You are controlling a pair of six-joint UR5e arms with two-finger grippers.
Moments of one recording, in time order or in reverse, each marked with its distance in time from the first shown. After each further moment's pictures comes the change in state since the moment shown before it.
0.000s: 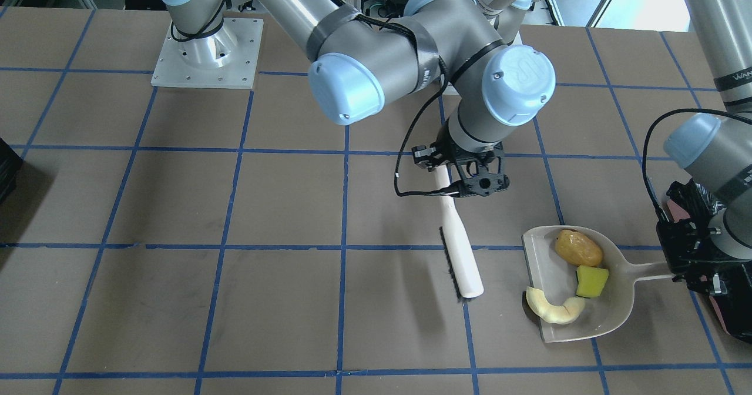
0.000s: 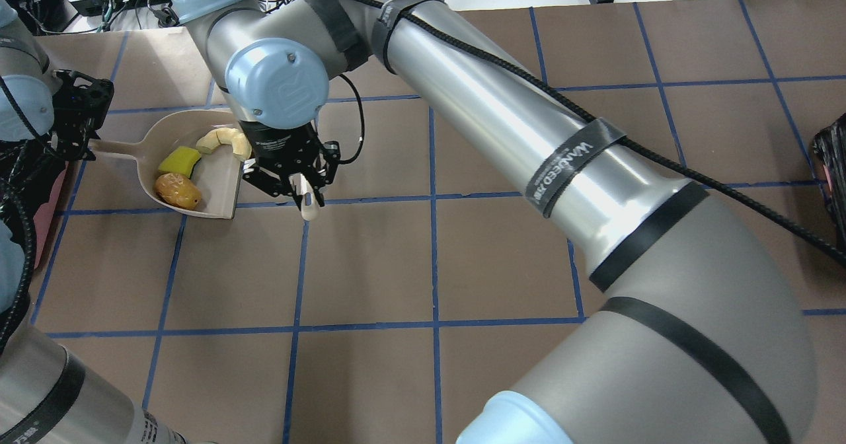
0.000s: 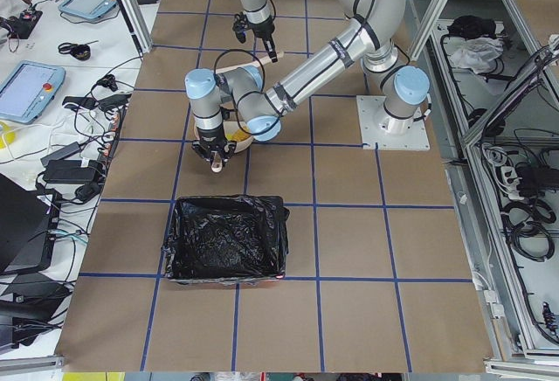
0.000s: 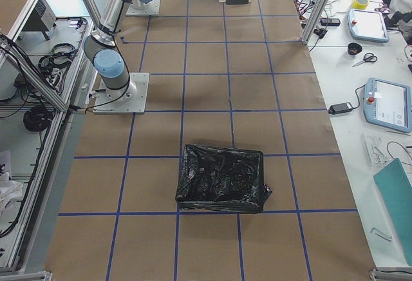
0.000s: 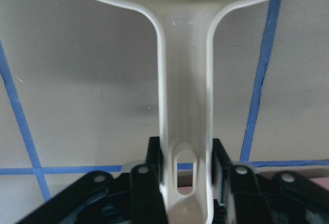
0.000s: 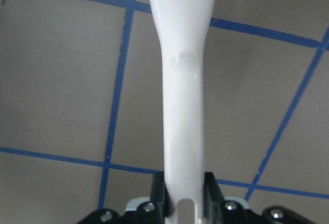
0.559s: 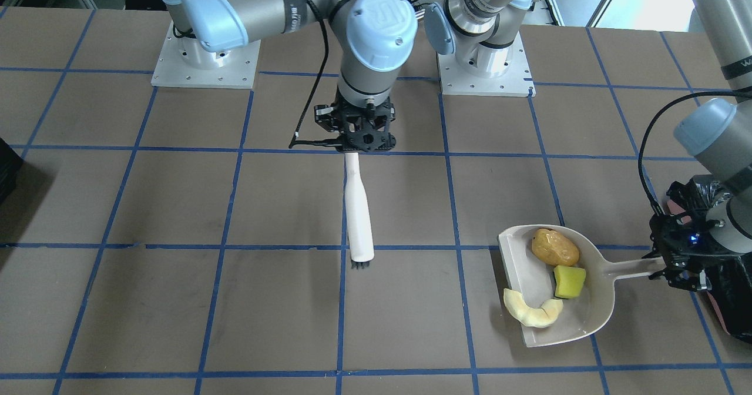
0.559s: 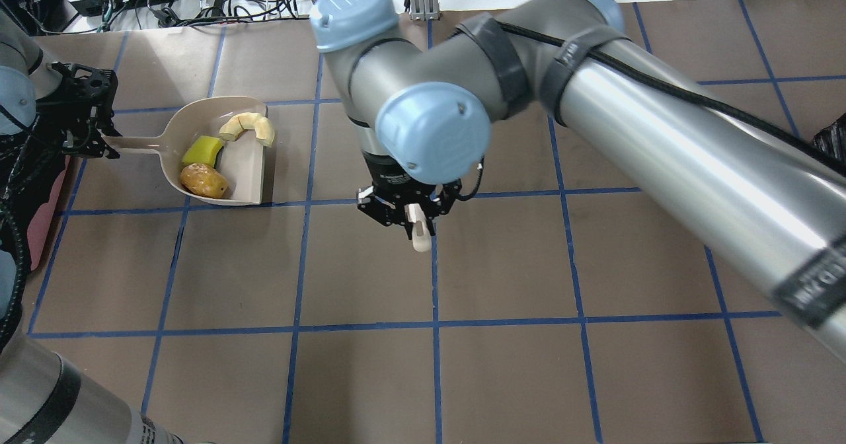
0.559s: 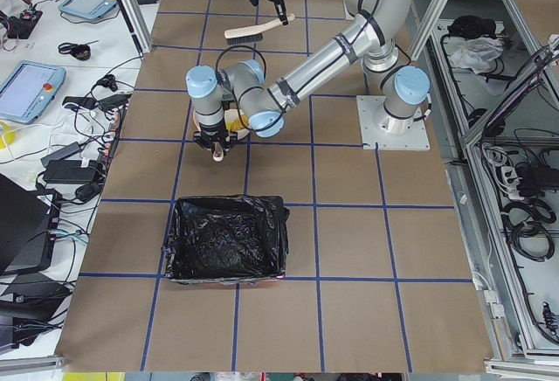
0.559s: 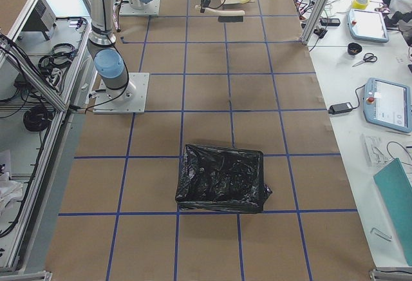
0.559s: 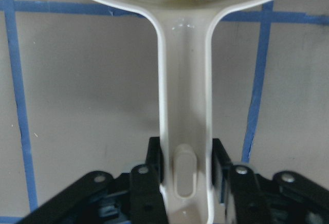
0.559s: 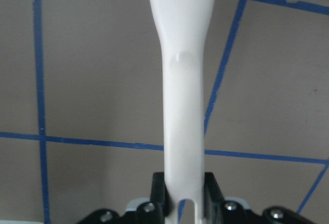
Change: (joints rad) left arm 0.015 0.034 0.008 -0.141 -0.198 -0.075; right arm -0.141 -0.402 0.601 -0.220 -0.075 -0.042
